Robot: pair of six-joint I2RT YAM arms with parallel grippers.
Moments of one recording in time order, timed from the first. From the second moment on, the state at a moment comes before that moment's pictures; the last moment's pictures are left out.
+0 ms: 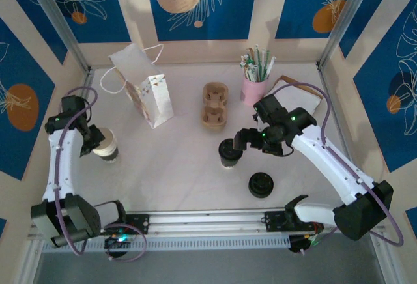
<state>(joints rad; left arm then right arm) 0.28 1.21 1.13 -1.19 -0.15 -0.41 0.52 1.21 1.19 -1.23 -0.18 0.59</state>
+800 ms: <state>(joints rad) 0.40 1.29 1.18 -1.14 -0.11 -0.39 0.52 1.21 1.19 -1.24 -0.18 0.59</state>
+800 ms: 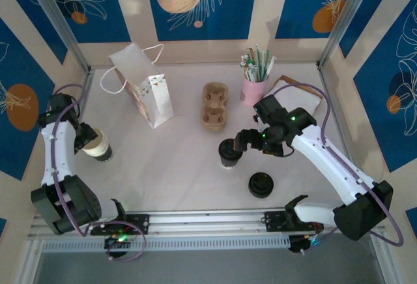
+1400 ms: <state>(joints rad) 0.12 1.01 1.55 -1.31 0.03 -0.40 0.46 1.28 1.29 -1.19 -0.19 0.56</state>
